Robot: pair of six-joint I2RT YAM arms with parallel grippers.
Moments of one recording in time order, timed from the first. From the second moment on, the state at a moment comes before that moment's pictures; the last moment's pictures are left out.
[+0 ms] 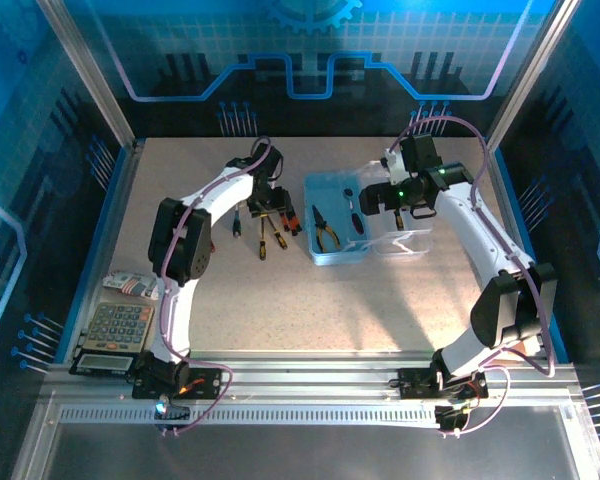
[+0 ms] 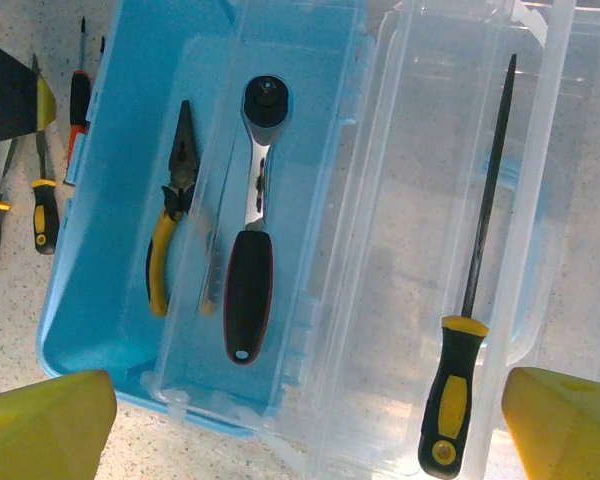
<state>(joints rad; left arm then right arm) -0.33 2.21 1.80 -0.81 0.09 -0.51 0.24 1.58 1.47 -0.91 -0.14 0.06</state>
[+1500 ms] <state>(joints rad) -0.35 2.33 1.91 -0.83 0.04 -0.53 0.24 1.58 1.45 -0.88 -0.21 0.06</state>
